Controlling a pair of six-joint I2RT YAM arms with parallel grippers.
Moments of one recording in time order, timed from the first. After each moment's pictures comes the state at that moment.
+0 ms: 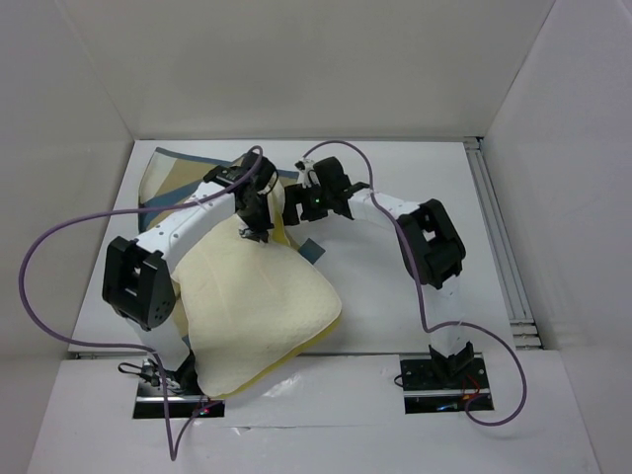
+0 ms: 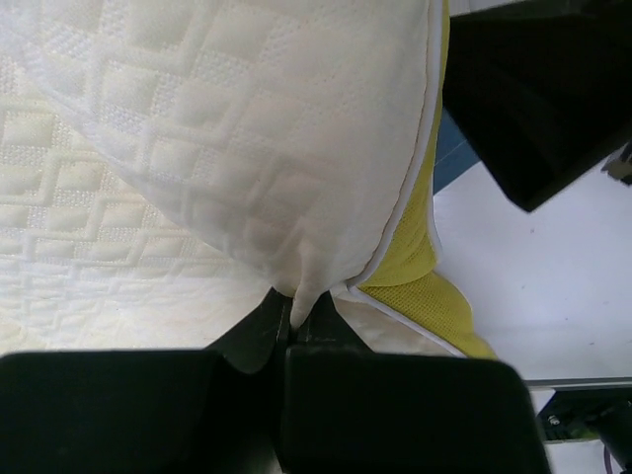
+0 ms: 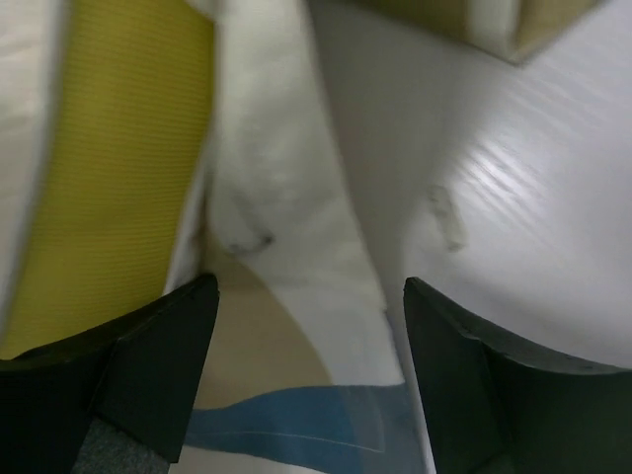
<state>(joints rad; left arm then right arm) -0.45 1.72 1.51 -1.04 -0.05 -0.63 0.56 2.13 1.54 -0.15 -0.41 0.30</state>
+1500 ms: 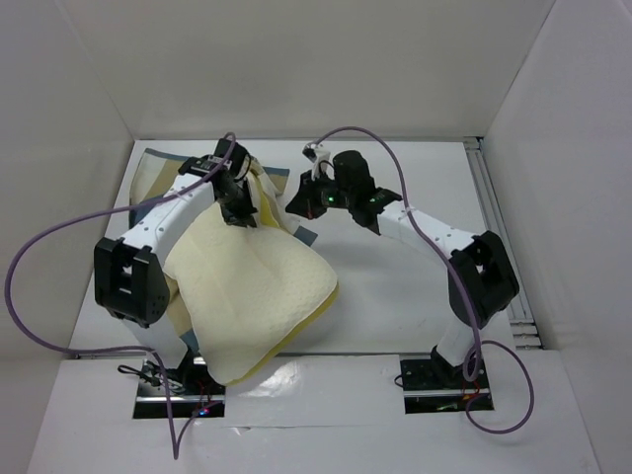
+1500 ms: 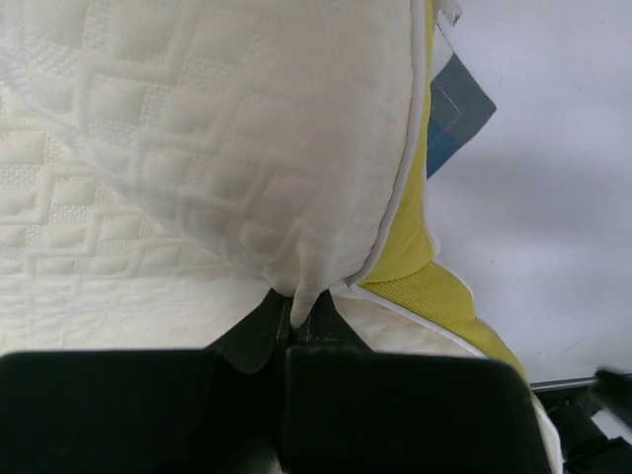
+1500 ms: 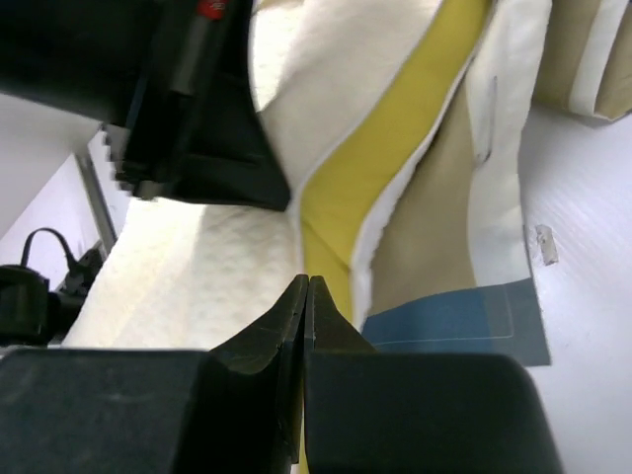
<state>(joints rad) -0.29 1.69 1.52 -0.98 0.06 -0.57 0.60 1.71 1.29 0.04 -0.51 0.31</state>
